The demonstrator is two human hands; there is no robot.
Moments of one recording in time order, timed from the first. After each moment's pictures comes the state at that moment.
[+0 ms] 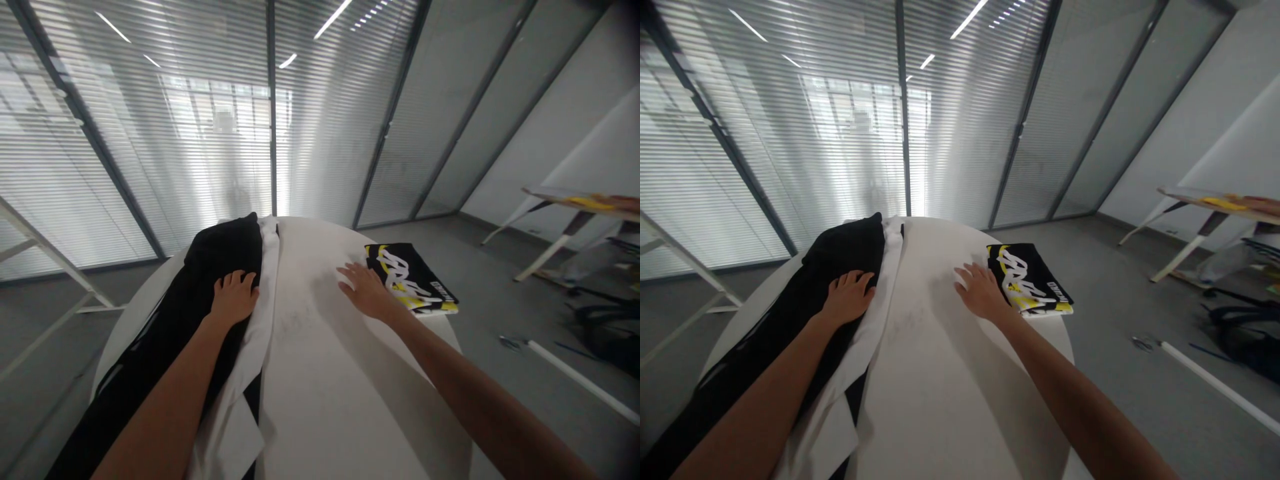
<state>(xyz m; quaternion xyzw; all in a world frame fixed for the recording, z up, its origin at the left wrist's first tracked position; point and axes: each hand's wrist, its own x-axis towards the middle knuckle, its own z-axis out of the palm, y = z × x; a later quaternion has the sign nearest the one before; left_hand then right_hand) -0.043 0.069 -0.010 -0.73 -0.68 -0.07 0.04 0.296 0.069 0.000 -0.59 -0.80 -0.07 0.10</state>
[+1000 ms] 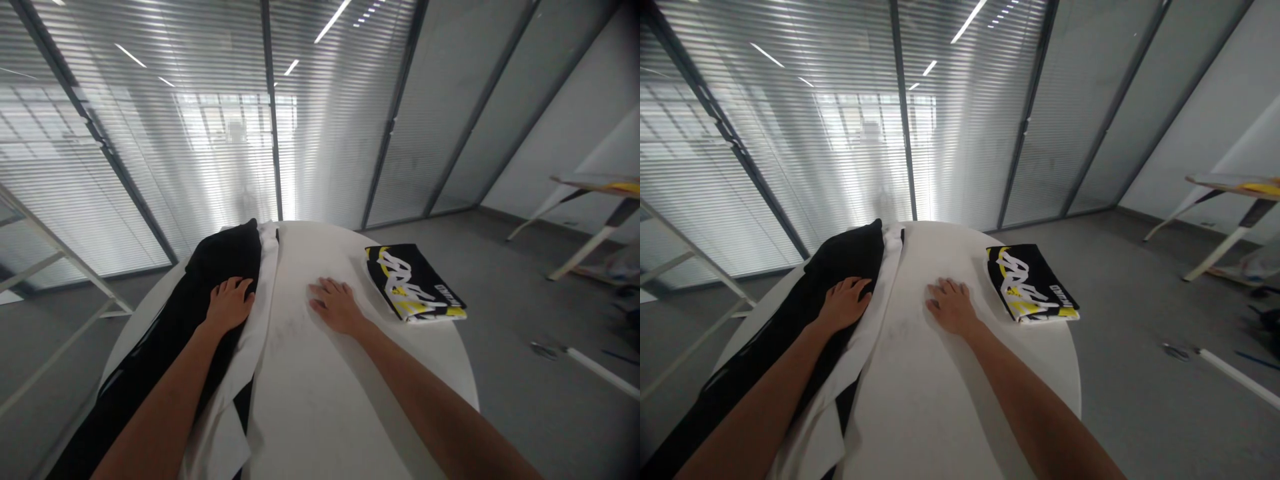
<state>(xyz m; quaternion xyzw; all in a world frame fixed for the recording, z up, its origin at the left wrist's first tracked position) -0.043 0.071 -0.011 -0.72 -0.69 -0.09 0.04 0.250 0.068 -0.036 -0.56 -0.82 0.00 0.12</state>
